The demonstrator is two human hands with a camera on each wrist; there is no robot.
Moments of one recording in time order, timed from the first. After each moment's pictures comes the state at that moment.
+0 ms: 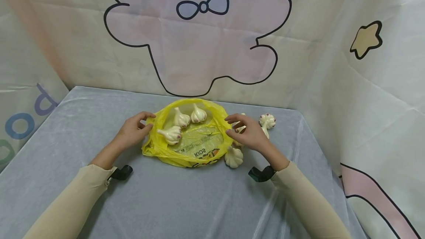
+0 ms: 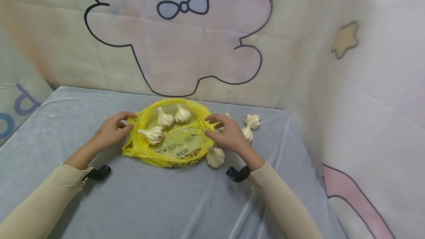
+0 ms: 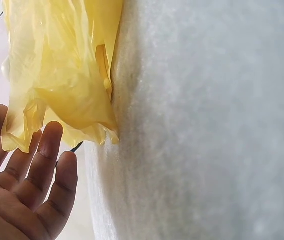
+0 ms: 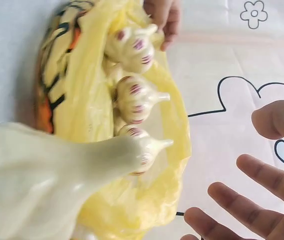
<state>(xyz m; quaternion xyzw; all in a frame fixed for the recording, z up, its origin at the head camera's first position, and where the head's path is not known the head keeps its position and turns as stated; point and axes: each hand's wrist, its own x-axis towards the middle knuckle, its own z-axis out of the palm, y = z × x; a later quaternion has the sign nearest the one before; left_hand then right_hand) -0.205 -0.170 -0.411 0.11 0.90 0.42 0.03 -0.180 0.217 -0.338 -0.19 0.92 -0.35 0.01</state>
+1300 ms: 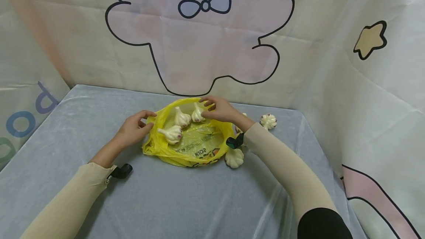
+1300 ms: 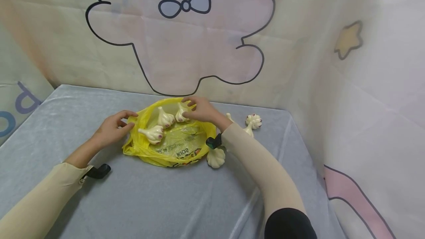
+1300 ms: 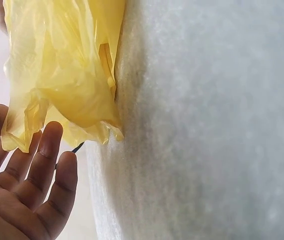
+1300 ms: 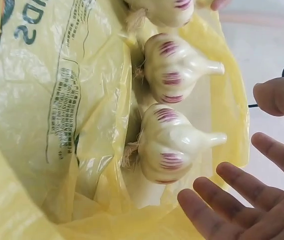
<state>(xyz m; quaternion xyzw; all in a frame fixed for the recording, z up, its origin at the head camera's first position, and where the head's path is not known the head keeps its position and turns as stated) -0.205 -0.171 -0.409 0.11 0.90 0.42 0.03 -0.277 0.153 -0.345 -0.23 0.91 -0.31 0.15</state>
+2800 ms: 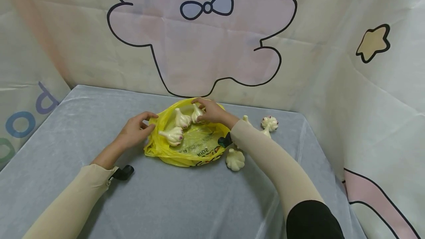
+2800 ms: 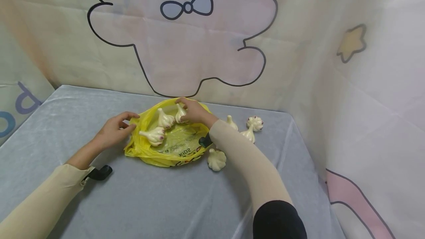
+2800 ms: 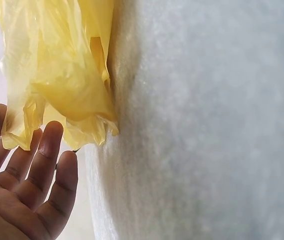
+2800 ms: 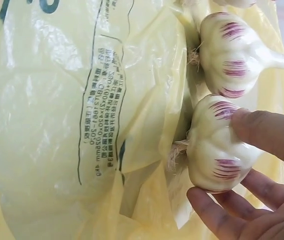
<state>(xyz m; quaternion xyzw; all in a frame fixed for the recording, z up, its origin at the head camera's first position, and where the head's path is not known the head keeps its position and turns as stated) -0.207 -0.168 -0.412 0.11 0.90 0.43 0.03 -0.305 0.120 -0.372 -0.24 0.93 -0.23 0.17</state>
